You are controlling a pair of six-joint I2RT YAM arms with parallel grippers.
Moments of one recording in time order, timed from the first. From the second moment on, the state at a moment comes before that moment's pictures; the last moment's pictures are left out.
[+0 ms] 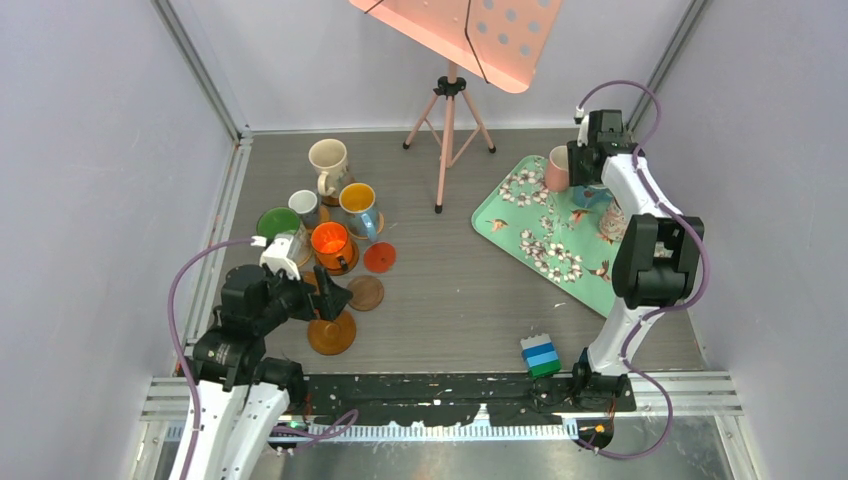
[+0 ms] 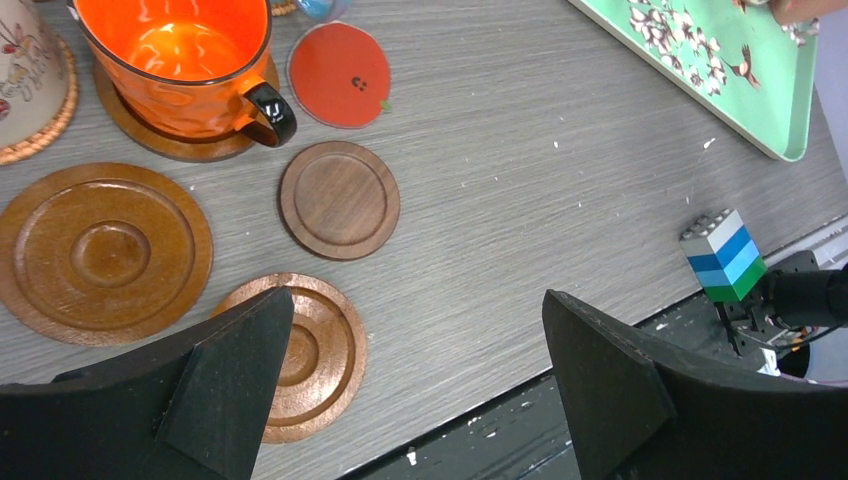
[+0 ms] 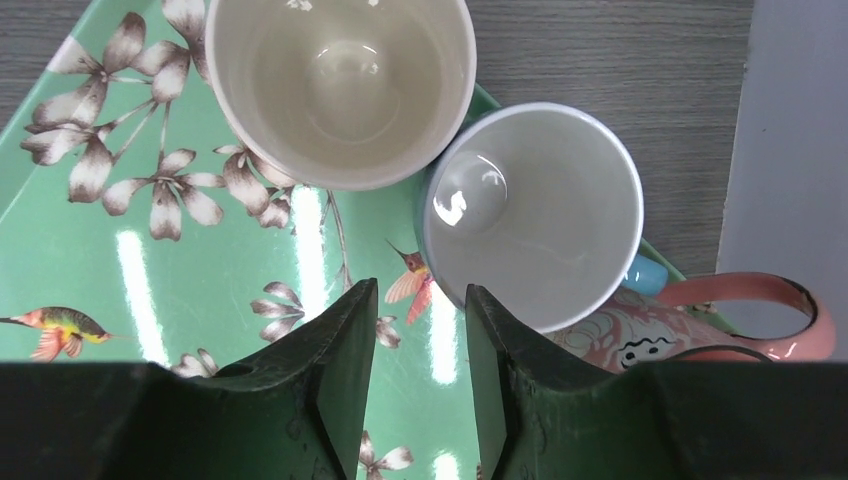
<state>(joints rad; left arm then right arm) -0.19 0.41 0.67 -0.78 0.33 -0.28 -0.07 1.85 1.54 -0.55 0.10 -0.13</state>
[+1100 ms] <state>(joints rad) -0.19 0.39 0.67 -0.78 0.29 -0.28 -0.07 1.86 1.50 -0.49 0.00 -0.16</state>
